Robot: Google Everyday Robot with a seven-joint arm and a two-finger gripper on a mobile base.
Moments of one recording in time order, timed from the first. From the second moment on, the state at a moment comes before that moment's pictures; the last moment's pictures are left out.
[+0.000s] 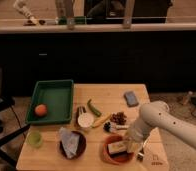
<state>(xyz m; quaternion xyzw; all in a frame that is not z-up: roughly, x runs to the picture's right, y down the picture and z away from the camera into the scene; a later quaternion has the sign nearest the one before) 0.162 0.283 0.734 -0.39 -0.17 -0.03 0.90</state>
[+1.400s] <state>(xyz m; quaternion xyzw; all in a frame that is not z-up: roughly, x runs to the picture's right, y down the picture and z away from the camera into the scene) 0.149 0.270 0.706 -0.36 -0.10 -0.07 0.92</state>
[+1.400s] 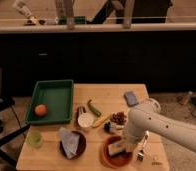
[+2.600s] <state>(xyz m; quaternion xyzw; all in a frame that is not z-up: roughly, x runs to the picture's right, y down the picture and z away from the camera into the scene) 0.166 0.254 0.714 -0.37 -0.09 -0.07 0.92</state>
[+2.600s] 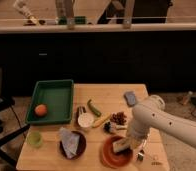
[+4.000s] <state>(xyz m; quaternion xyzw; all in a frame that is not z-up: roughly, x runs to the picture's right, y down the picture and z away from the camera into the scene) 0.167 0.269 0.696 -0.38 -0.10 -0.07 0.92</state>
